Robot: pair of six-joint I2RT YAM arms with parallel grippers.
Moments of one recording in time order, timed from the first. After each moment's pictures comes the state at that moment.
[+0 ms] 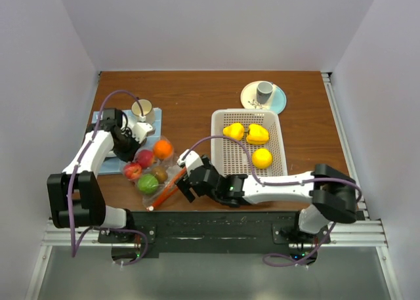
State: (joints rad) left arm 0.08 1.40 0.96 -0.85 0.22 0.79; right arm 1.30 1.55 0.94 -0.04 0.45 0.29
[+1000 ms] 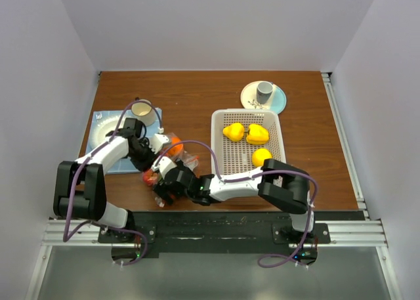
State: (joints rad) left arm -0.09 1.47 0.81 -0.69 0.28 0.74; right arm 1.30 1.95 1.17 0.12 0.34 0.20
